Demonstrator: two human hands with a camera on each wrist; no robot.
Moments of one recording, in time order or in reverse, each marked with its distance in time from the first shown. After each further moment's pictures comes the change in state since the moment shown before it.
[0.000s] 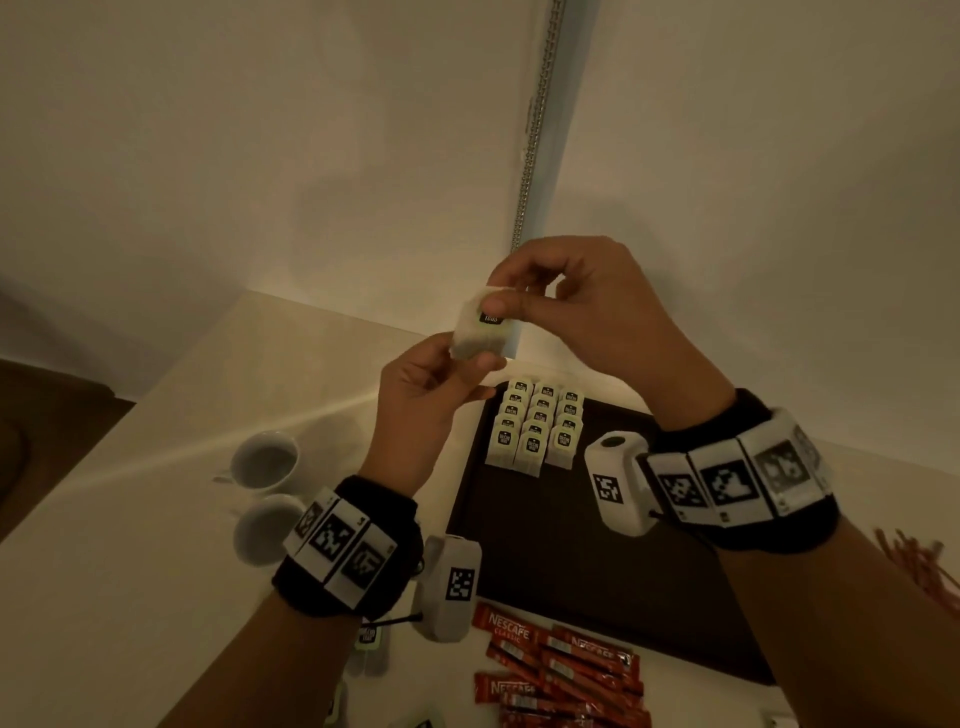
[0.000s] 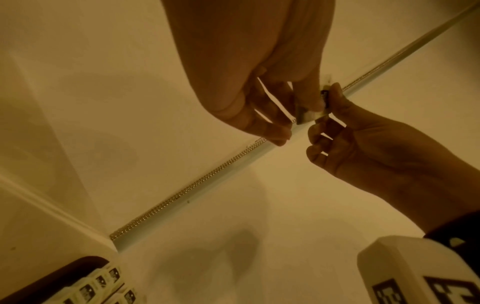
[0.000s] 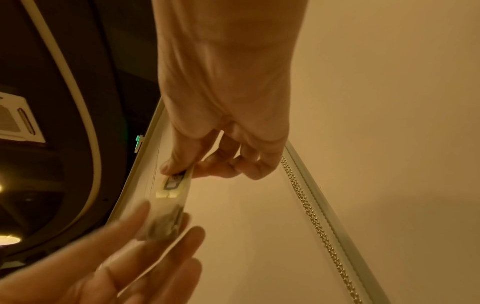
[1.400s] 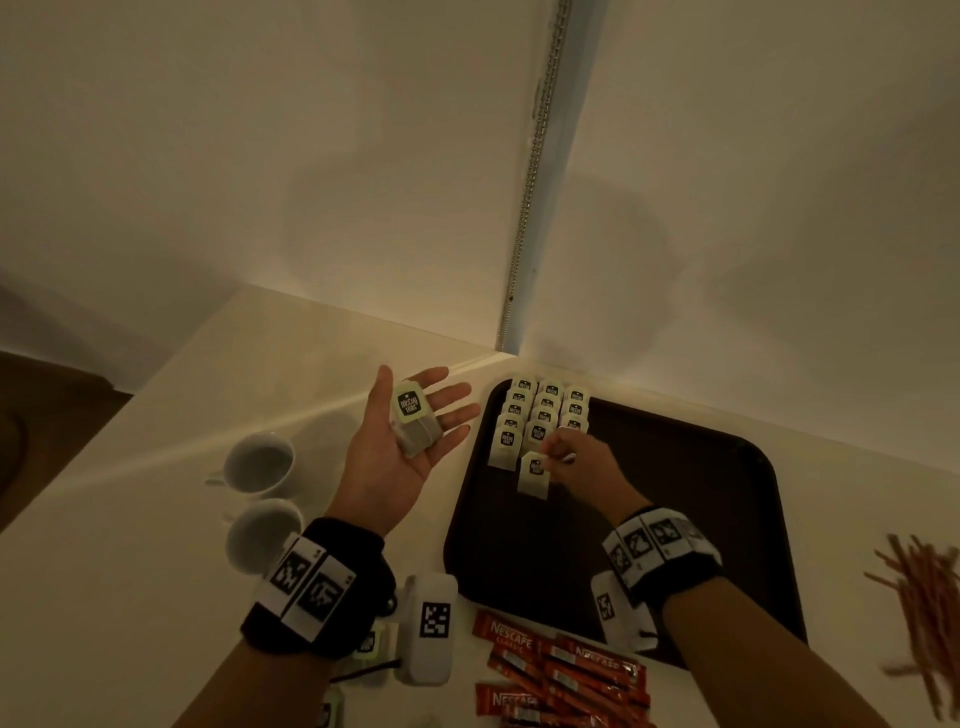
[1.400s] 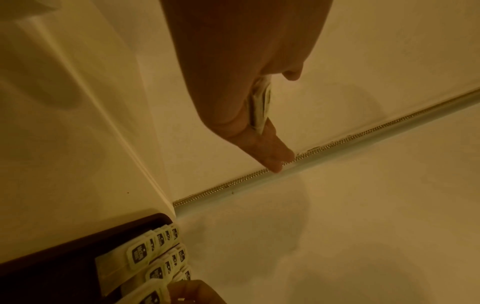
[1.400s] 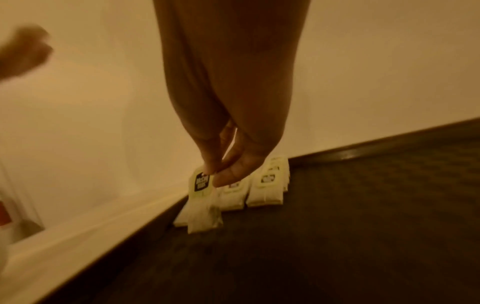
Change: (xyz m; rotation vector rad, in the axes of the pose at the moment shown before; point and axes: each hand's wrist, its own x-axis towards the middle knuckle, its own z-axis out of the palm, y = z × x) left_hand -0.007 -0.022 -0.035 -0.359 0.188 -0.532; right_hand -0.103 0.195 0.070 -0.152 -0.152 0.784
